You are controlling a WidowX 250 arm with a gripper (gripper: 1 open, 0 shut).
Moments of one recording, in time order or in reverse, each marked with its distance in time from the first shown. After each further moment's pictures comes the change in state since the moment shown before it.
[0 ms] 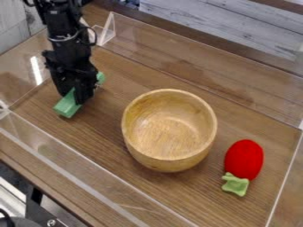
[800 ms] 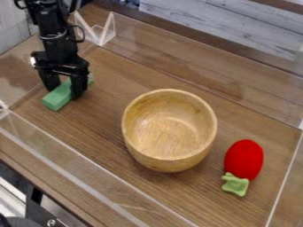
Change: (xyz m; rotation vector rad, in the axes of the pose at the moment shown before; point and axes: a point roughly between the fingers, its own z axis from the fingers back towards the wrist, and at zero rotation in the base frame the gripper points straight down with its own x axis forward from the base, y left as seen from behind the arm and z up) arm 0.017 0.031 -0.015 -0.013 0.016 0.198
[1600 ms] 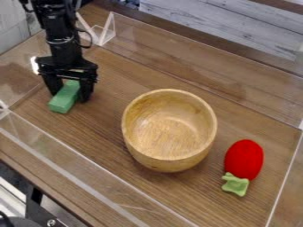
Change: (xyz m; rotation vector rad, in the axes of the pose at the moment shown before) arm -0.009 -0.030 -0.002 0.002 0.037 0.087
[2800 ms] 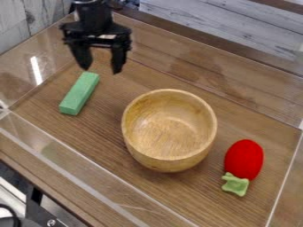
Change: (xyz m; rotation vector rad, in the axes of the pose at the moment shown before) arm 0.001 -0.066 0.075 -0.050 -0.125 -0.040
